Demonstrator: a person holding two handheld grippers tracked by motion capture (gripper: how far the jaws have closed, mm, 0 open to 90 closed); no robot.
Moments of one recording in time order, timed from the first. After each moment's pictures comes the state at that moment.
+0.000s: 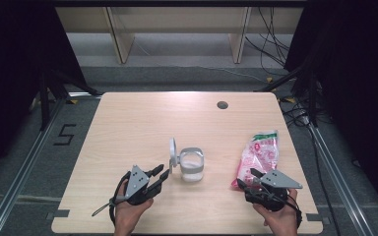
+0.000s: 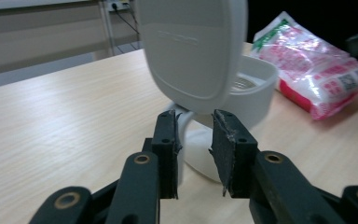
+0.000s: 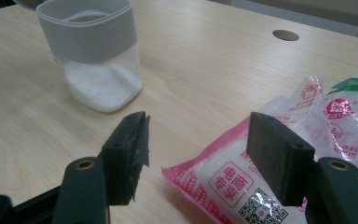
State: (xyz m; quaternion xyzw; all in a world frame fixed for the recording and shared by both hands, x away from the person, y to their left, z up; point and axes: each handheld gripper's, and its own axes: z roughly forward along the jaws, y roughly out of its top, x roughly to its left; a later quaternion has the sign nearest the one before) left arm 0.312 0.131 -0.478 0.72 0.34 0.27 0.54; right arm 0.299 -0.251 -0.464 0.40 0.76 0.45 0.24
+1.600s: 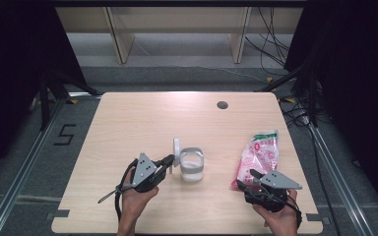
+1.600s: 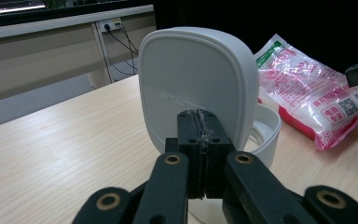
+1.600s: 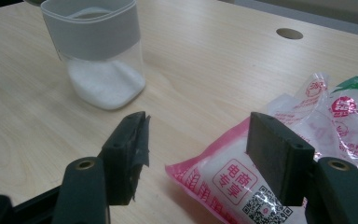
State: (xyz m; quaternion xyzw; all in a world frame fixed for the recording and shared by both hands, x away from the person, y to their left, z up) left arm 0.335 0.113 -0.454 0.72 0.29 0.29 0.56; right arm 0.299 -0.251 -0.466 0.40 0.77 0.45 0.23
